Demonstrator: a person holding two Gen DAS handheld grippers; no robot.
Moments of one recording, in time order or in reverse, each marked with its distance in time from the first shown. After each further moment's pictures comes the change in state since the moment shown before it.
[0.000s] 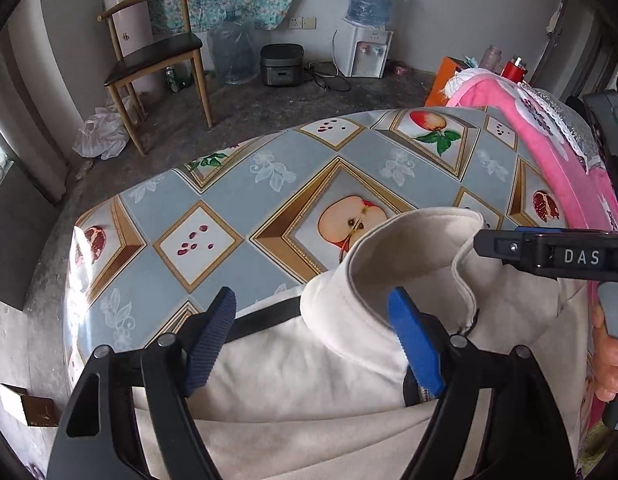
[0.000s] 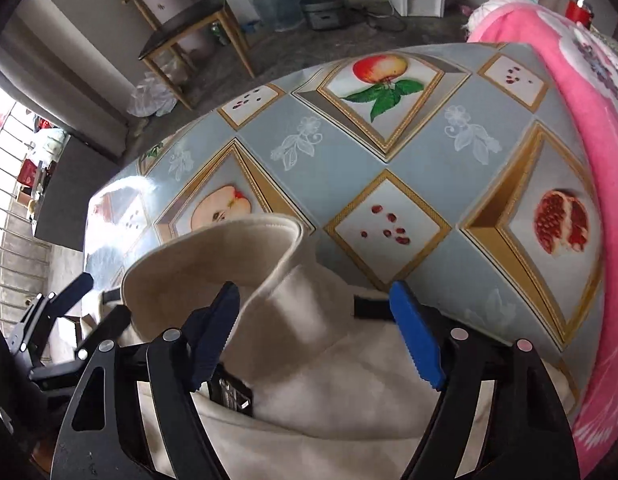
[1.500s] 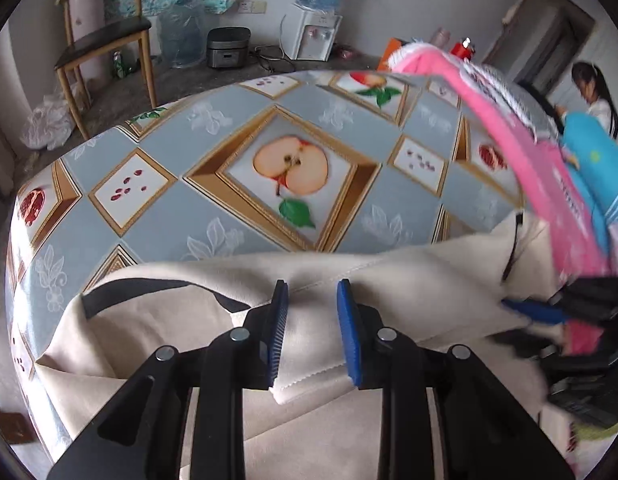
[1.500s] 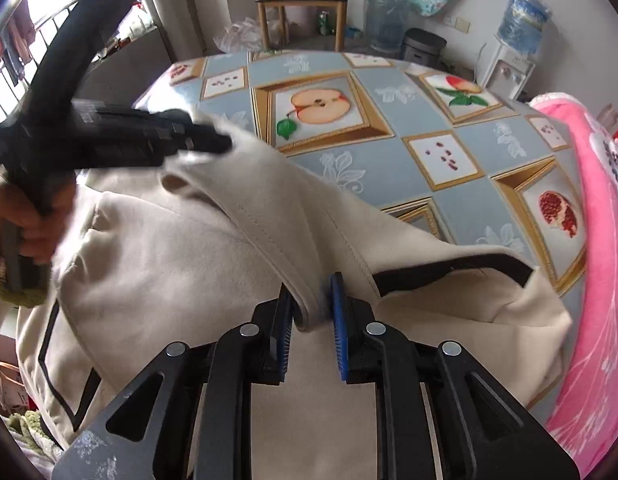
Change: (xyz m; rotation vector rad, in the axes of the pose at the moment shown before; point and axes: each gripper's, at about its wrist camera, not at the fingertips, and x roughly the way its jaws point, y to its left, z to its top) left arm 0.007 -0.011 -0.052 0.066 0.025 -0.202; right arm -0.039 0.028 -0.141 -0.495 -0.103 -0.030
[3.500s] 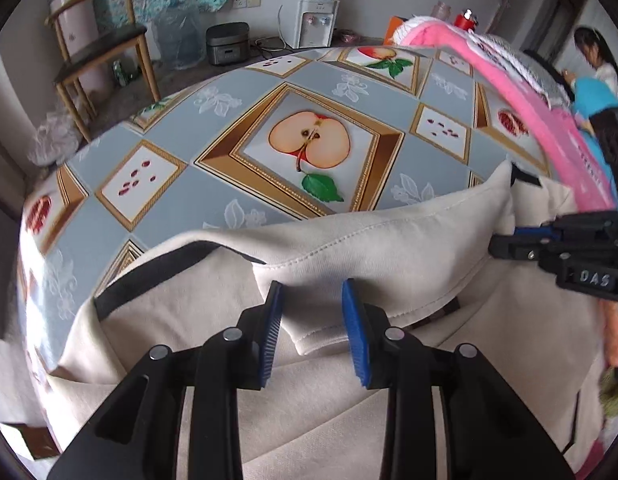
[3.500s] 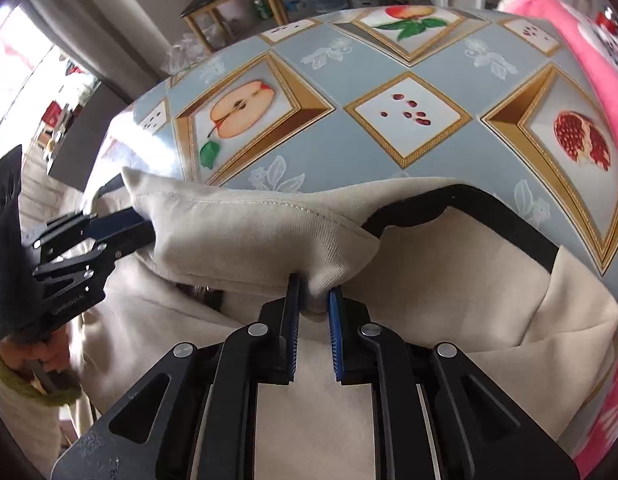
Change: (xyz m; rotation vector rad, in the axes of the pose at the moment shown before) left arm 0.018 0.008 -0.006 0.085 0.047 0.081; right arm 0.054 -0.047 0.031 0.329 0.107 0.103
